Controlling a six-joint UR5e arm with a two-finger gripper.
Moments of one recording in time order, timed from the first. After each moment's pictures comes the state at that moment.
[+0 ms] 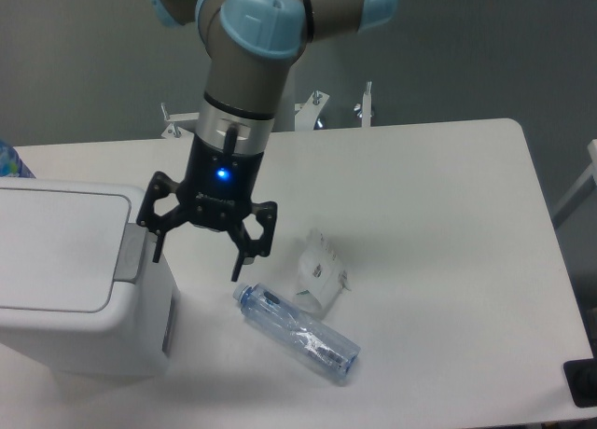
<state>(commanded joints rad) 2.27 -1.77 -1.55 -0.90 1.11 0.28</state>
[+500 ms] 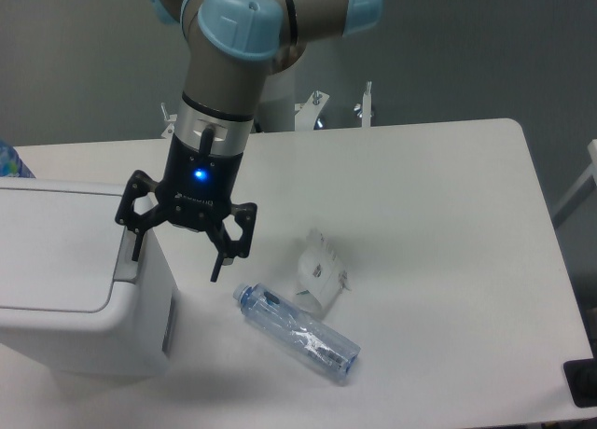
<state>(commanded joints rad) 2.25 -1.77 -1.56 -0.89 1.12 0.29</state>
